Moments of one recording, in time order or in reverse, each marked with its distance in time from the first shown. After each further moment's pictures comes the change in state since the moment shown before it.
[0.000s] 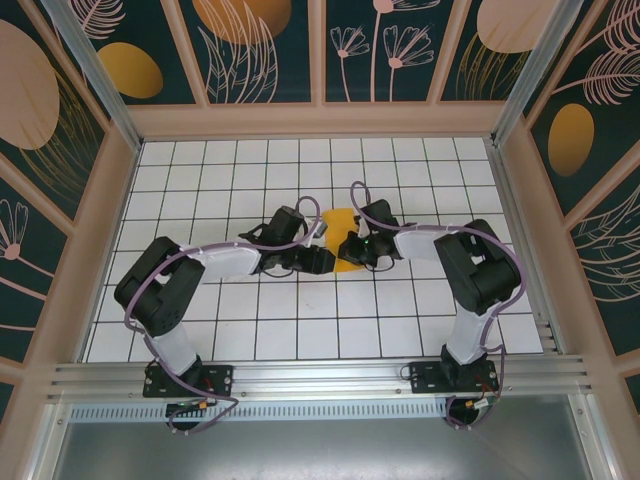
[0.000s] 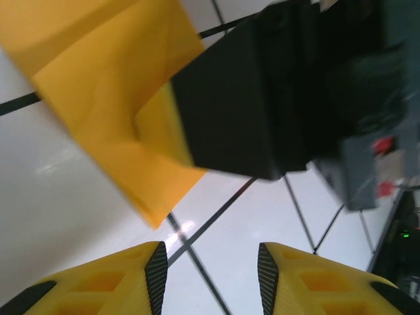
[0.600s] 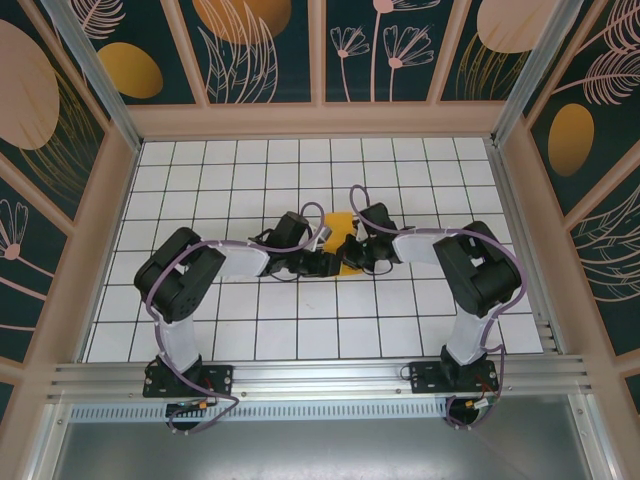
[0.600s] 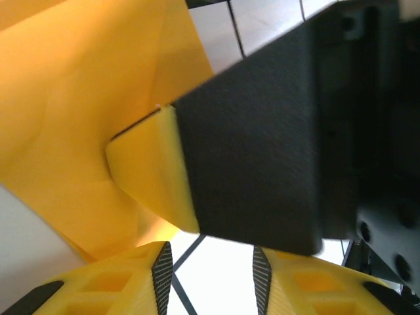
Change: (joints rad) left arm -0.002 0.138 -0.009 0.149 0.103 -0.118; right arm 0.025 -0.010 -0.020 0.018 -0.016 0.064
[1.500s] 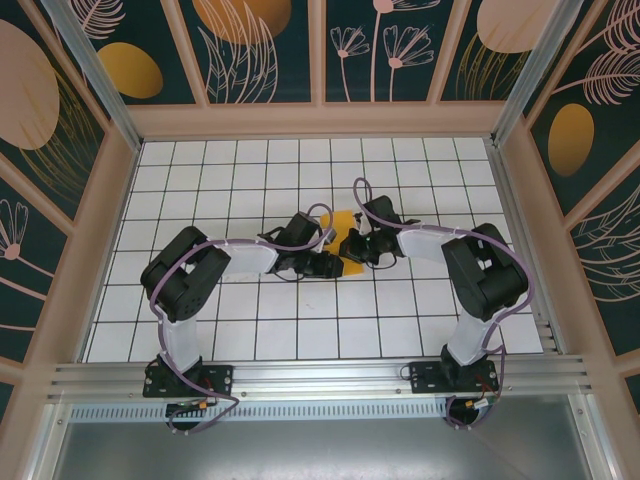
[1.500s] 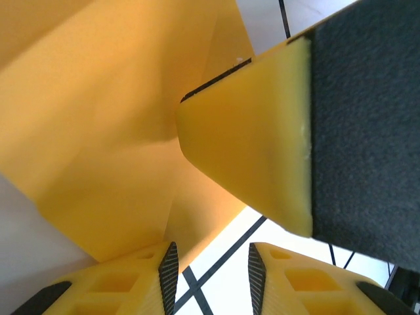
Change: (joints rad) left arm -0.046 0.024 0.088 -0.167 -0.143 0.035; right arm -0.035 -0.039 0.048 -0.099 0.007 -0.085
